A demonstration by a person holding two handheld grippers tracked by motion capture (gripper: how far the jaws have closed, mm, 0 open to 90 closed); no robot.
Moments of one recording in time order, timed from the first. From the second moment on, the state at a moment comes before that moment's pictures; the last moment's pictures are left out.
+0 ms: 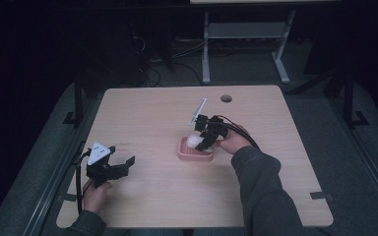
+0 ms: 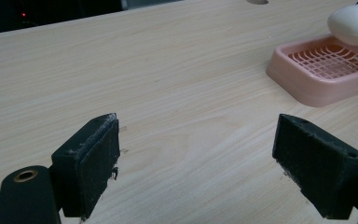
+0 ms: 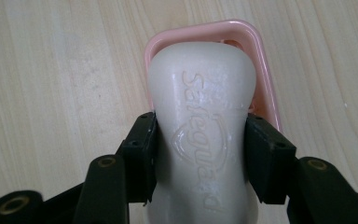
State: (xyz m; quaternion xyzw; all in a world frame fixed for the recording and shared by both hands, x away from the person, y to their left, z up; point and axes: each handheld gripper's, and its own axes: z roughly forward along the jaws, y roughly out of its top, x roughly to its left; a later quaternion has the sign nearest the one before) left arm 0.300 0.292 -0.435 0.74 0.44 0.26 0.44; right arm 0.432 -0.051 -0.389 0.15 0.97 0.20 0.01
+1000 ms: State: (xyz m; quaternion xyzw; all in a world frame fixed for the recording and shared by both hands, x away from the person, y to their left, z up) left arm 0.301 0.293 -0.435 0.74 0.44 0.27 0.44; right arm 0.450 -0.037 -0.413 0.17 0.97 0.17 0.01
